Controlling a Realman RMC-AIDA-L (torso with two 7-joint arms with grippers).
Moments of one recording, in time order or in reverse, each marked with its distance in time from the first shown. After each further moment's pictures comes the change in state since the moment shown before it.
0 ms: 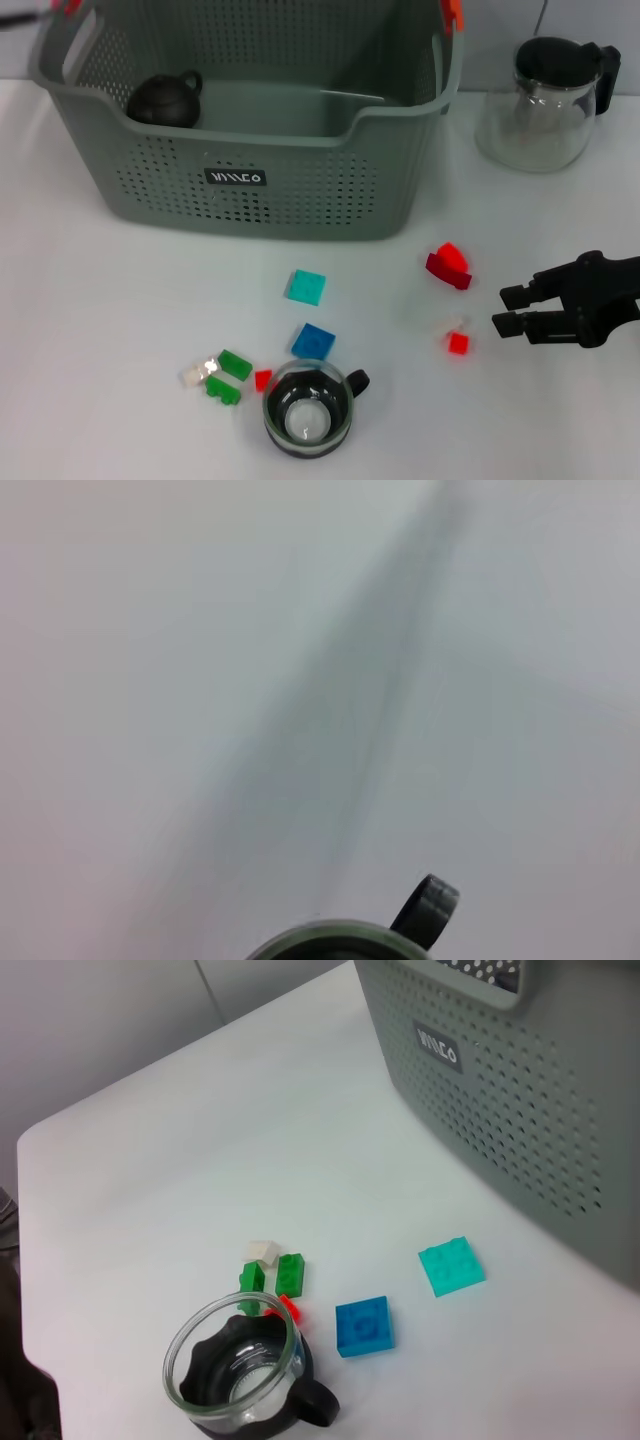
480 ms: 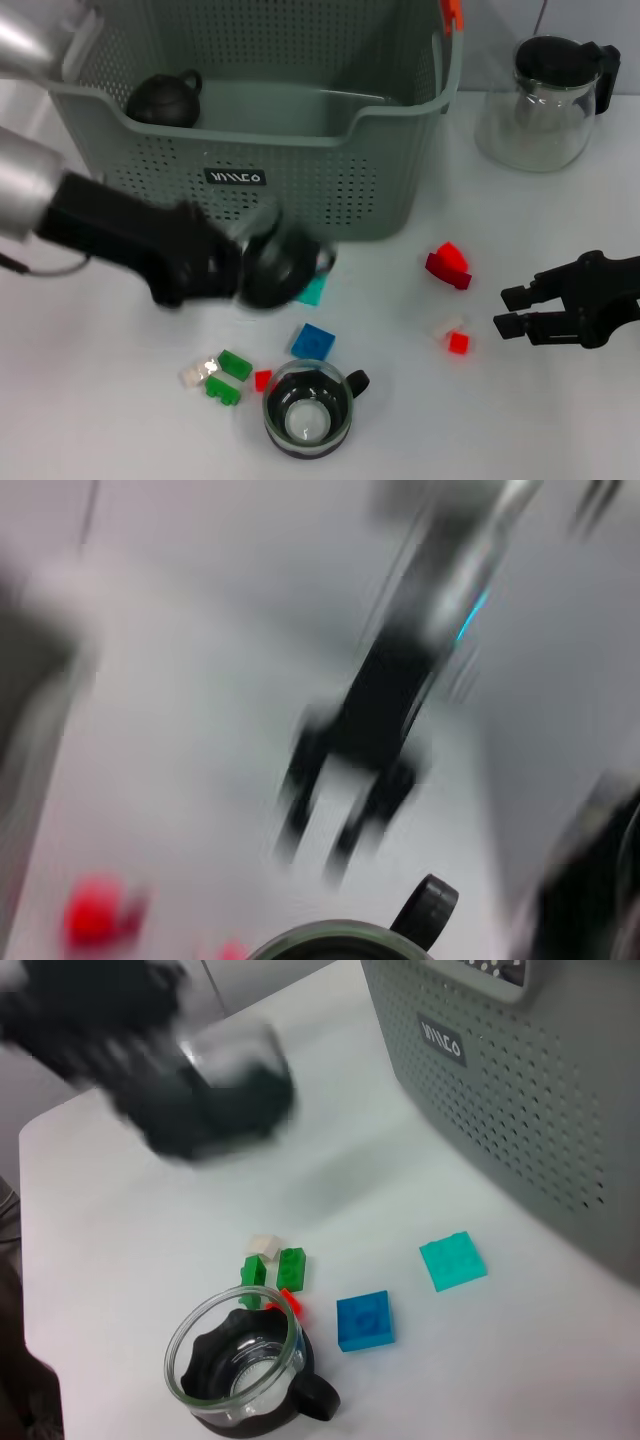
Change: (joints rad) left arm 0.061 -0.078 0.105 0.064 0.512 0.350 0.259; right arm 0.002 -0.004 -0.009 -0.003 0.000 -0.004 0.004
